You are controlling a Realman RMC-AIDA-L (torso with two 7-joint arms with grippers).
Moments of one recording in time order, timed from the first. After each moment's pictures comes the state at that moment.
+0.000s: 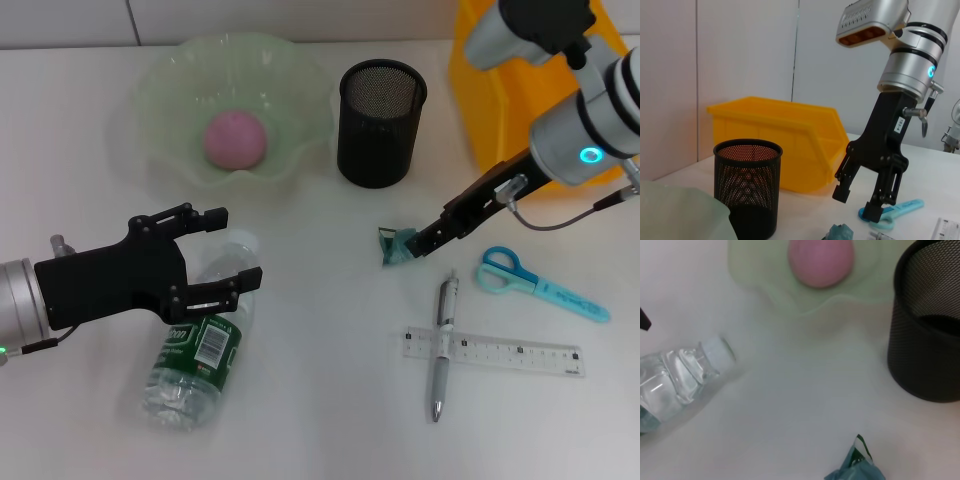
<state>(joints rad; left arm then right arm) -0.27 -2.06 1.09 0.73 1.61 1.45 -1.14 0.75 2.09 -1.31 -1.03 -2.50 -1.40 2.48</state>
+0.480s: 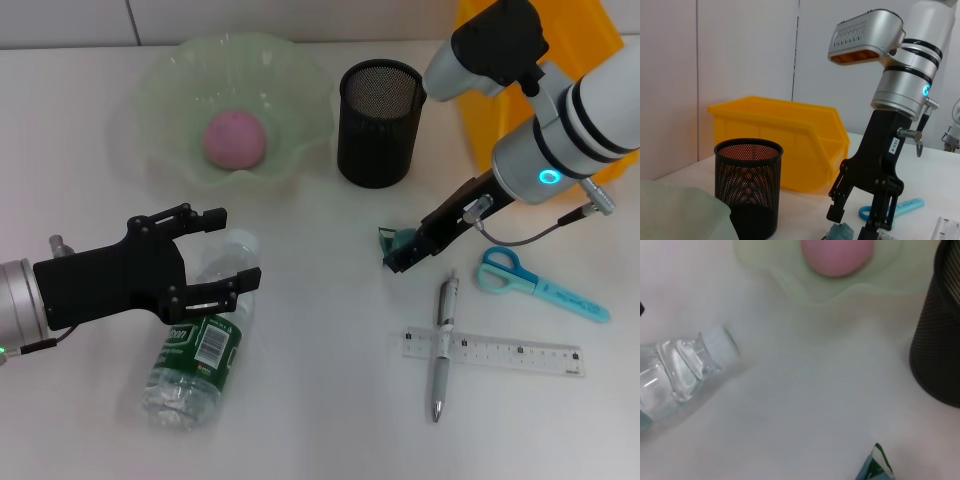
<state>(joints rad) -0.27 -2.06 1.09 0.73 1.61 1.45 -1.14 0.78 2.09 -1.40 -0.92 -2.46 -1.29 2.48</state>
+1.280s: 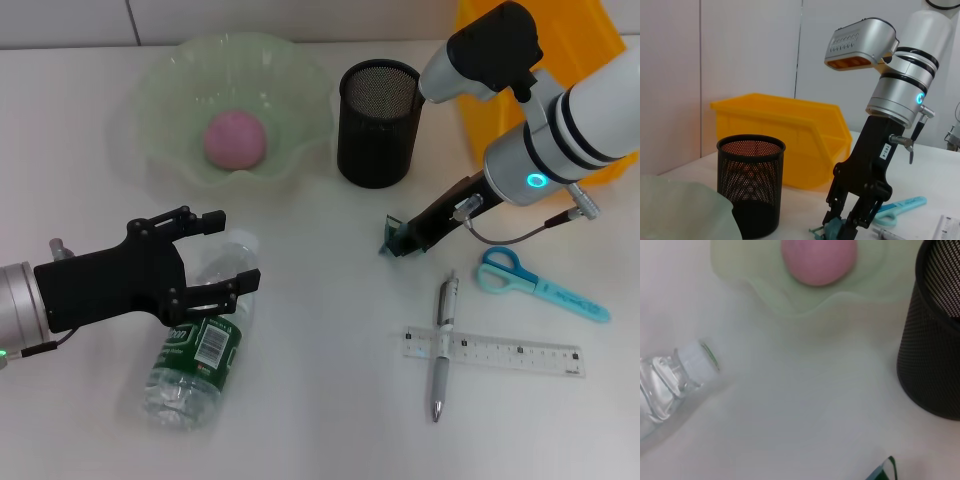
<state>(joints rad) -0.27 -2.06 1.09 0.72 1.61 1.44 -1.13 0.80 2.09 -1.42 -0.83 -2.43 -1.18 2.48</state>
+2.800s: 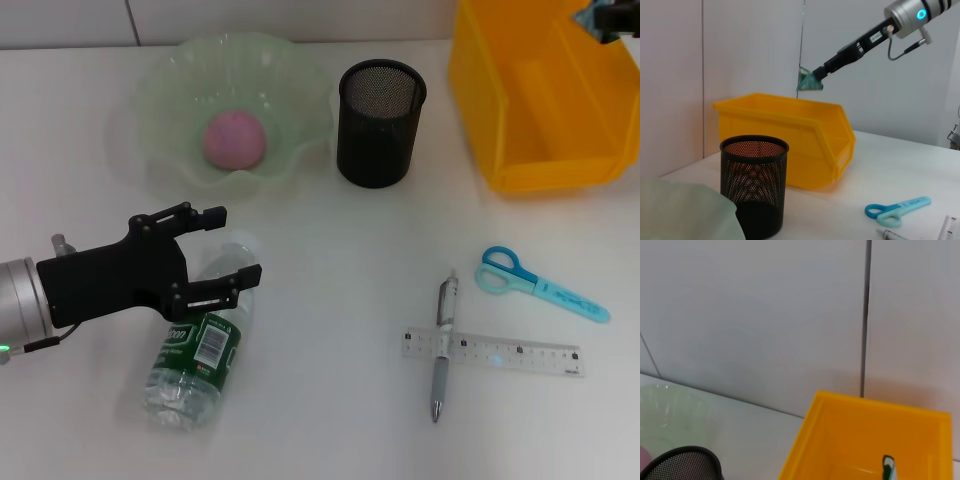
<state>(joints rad) -0.27 -2.06 1.09 0.71 1.61 1.43 -1.13 0.60 2.05 -0.81 -1.30 -2.44 -1.27 2.31</state>
